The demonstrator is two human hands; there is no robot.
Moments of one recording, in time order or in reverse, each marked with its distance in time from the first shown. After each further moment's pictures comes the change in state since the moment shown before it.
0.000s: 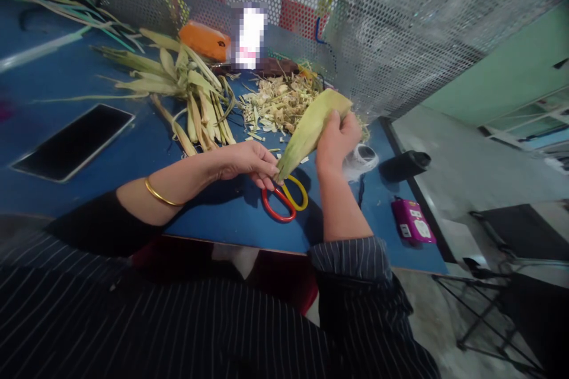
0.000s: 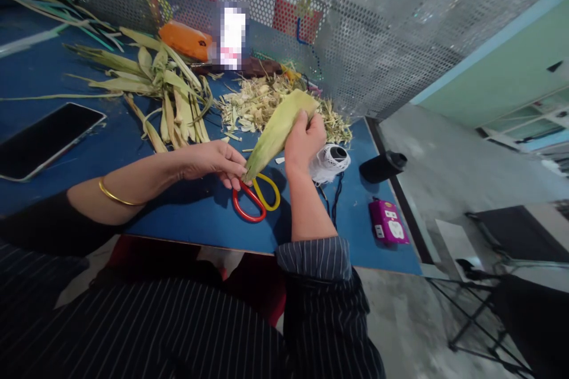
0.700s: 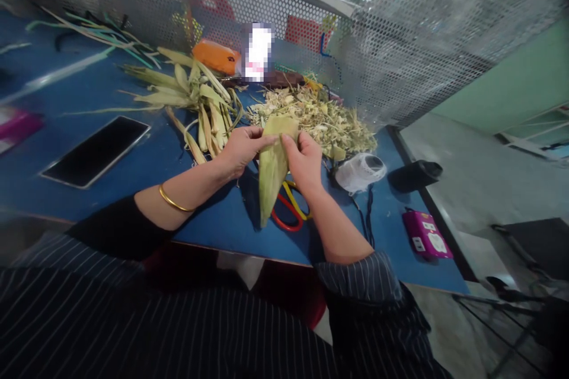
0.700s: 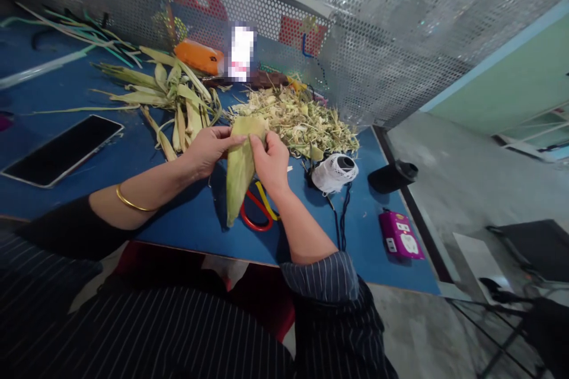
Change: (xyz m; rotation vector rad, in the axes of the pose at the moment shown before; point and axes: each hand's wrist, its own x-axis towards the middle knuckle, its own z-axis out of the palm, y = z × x) left_hand 0.009 0.004 -0.005 -0.209 0.659 0.361; right_hand -0.053 -0.034 0.012 0.324 -0.559 0.055
